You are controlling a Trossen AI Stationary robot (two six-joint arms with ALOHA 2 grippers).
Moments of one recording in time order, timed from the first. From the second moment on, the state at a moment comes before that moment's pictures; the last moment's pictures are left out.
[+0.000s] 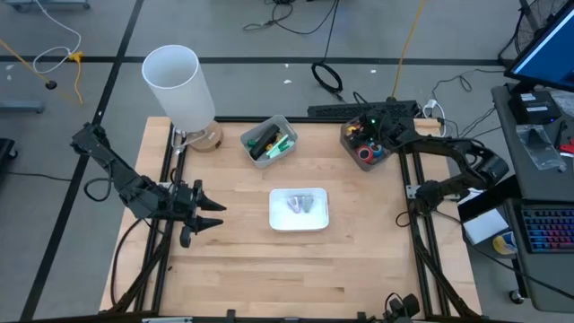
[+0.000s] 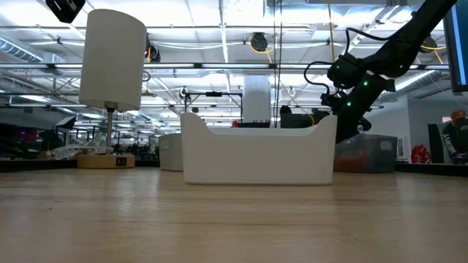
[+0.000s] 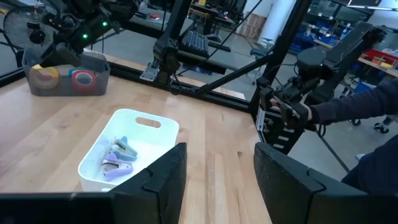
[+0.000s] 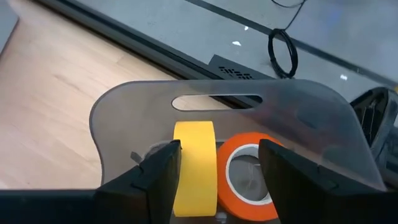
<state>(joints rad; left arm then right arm) -0.71 0.69 0.57 -0.05 -0.63 -0.43 -0.88 1.39 0.59 0.08 0.13 0.08</state>
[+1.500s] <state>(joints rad) -0.71 0.69 0.57 -0.14 -0.58 -0.38 -0.93 0.57 0.59 -0.37 -0.37 0.28</state>
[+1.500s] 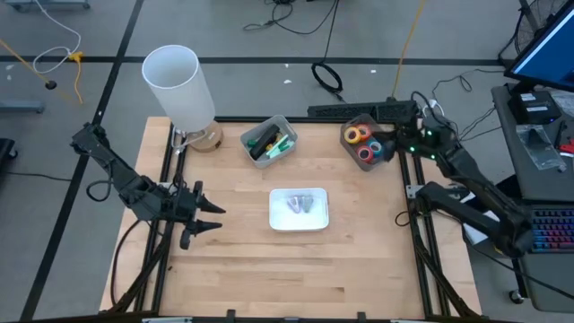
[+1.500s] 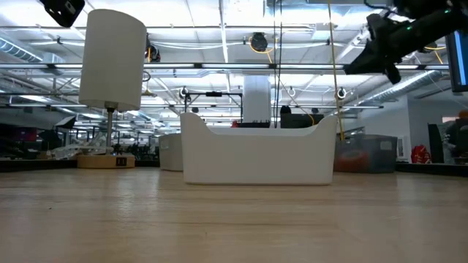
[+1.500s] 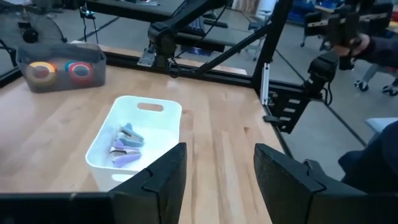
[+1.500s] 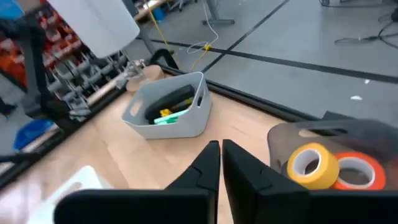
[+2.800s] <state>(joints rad) -0.14 0.61 0.56 -0.15 -0.14 -0.19 -0.63 0.27 0.32 -0.25 -0.22 0.47</state>
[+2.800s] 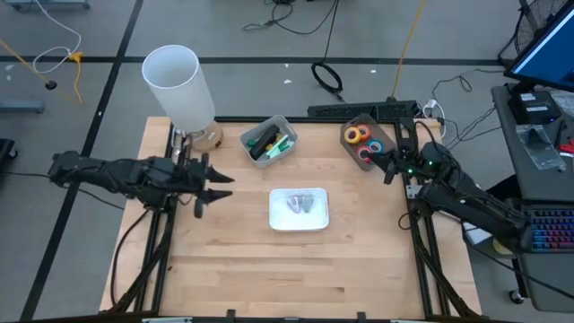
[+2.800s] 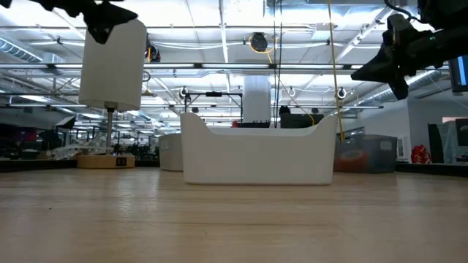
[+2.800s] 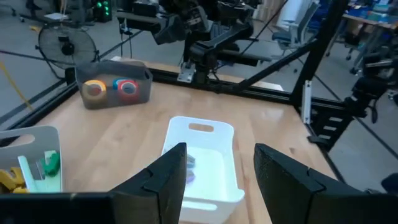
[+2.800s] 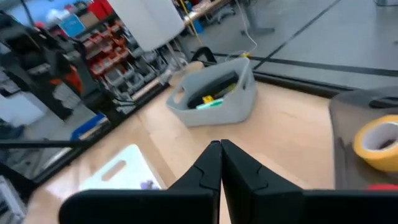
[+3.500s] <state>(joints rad) -0.31 0.31 0.28 -0.03 -0.30 -0.20 -0.52 0.21 0.37 -0.50 -0.10 0.42</state>
